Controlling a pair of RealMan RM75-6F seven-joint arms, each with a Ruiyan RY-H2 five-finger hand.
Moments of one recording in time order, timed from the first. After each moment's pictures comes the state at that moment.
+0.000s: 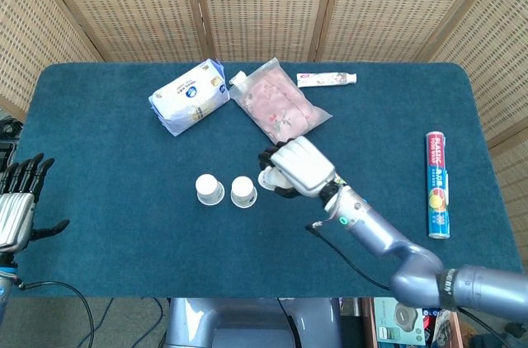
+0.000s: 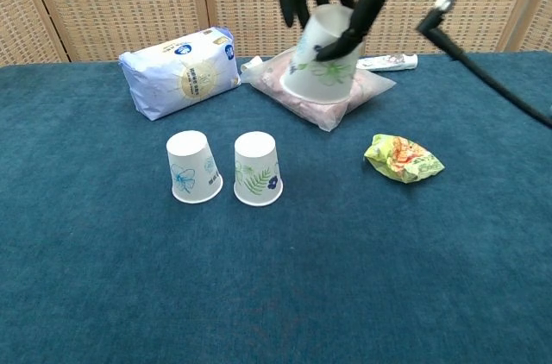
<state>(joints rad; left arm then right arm) -0.20 -1.07 -0.08 -1.74 1.35 1.40 0.14 0.95 -1.23 0.34 -1.83 -1.12 0.81 -0.37</state>
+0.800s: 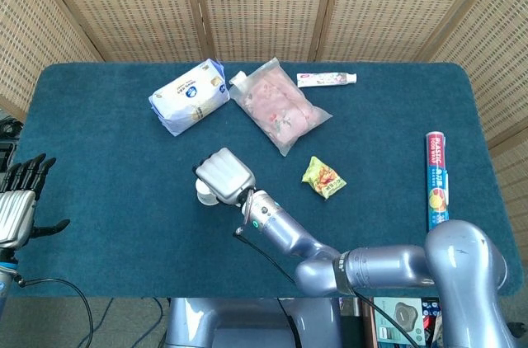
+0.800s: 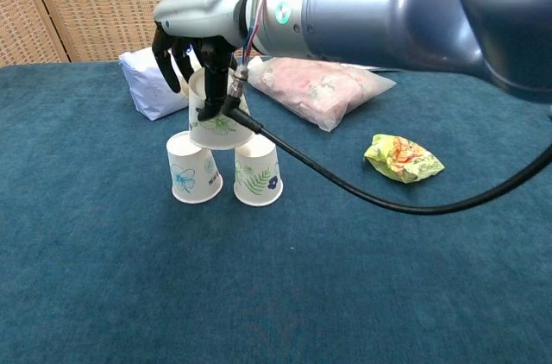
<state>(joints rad) -0.21 -1.06 -0.09 -1.74 1.32 1.34 0.11 1.34 -1.59 0.29 -1.62 -0.65 0.90 -0.78</state>
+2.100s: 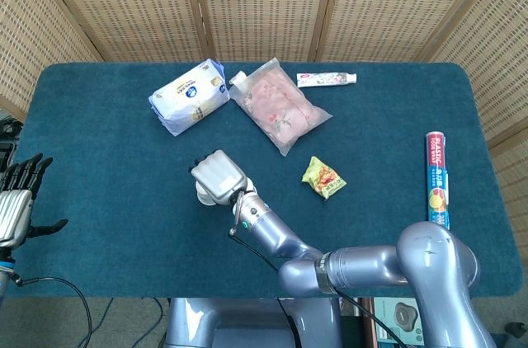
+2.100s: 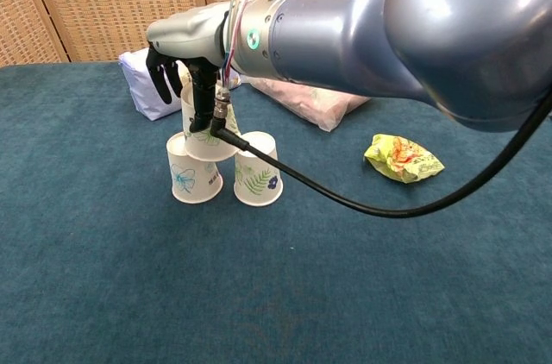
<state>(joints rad) -0.21 -1.04 -0.10 -1.73 1.31 1.33 0.09 1.41 -1.66 0.27 -1.53 -0.56 0.93 -0.80</state>
